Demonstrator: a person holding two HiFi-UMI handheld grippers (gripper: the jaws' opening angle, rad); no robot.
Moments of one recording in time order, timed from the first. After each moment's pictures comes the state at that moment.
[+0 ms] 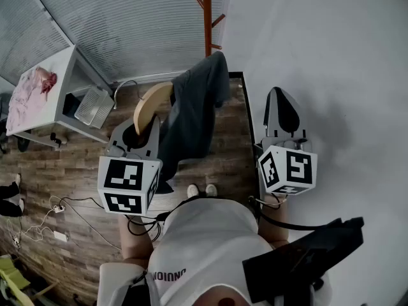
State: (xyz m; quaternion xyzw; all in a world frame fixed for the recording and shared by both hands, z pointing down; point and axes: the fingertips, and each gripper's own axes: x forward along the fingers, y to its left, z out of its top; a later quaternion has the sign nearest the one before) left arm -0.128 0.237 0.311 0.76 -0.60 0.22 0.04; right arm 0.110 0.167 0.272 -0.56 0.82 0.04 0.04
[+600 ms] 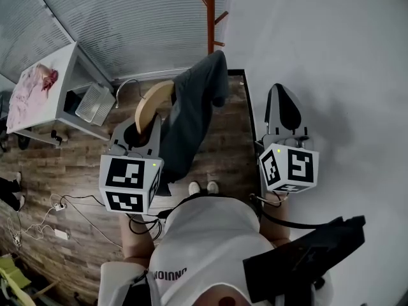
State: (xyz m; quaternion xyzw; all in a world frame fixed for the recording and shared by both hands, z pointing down) left arm -0.137 0.237 0.314 0.76 -0.60 0.23 0.04; right arm 0.100 0.167 0.267 -0.56 0.82 0.05 0.05
